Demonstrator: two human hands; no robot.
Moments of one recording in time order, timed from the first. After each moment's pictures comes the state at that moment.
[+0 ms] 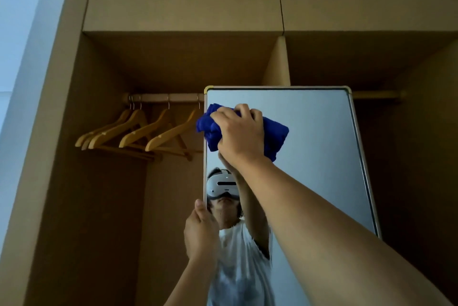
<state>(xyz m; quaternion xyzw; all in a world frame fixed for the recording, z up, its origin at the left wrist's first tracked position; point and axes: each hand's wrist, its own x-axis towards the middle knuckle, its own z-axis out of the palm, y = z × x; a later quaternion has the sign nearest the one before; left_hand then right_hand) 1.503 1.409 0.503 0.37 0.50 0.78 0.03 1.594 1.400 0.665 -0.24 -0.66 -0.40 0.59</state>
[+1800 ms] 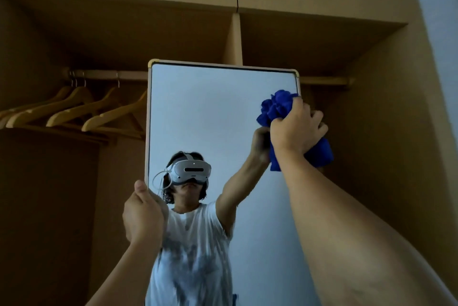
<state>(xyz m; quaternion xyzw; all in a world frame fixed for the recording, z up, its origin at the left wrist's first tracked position) 1.511 1.411 0.504 0.31 0.55 0.77 -0.04 1.757 1.471 0.638 -0.48 -0.43 -0.22 0.73</state>
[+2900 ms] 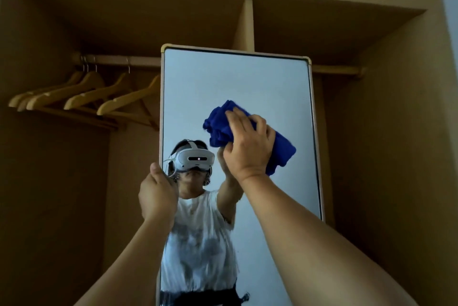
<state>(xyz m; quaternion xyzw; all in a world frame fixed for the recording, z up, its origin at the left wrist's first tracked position) 1.510 1.405 0.507 0.34 0.52 0.78 -0.04 1.667 1.440 0.575 -0.30 -0.58 -0.35 0.67</state>
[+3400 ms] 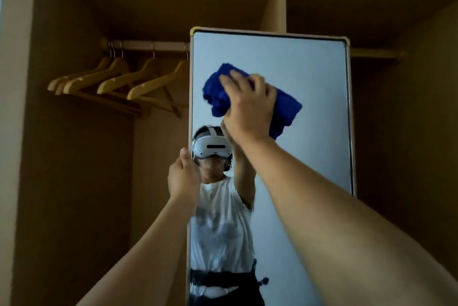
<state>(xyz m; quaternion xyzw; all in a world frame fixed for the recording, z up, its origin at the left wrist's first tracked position) 1.496 1.408 0.506 0.38 0.46 0.80 0.09 1.624 1.414 0.615 -0.29 -0.64 -0.37 0.61</state>
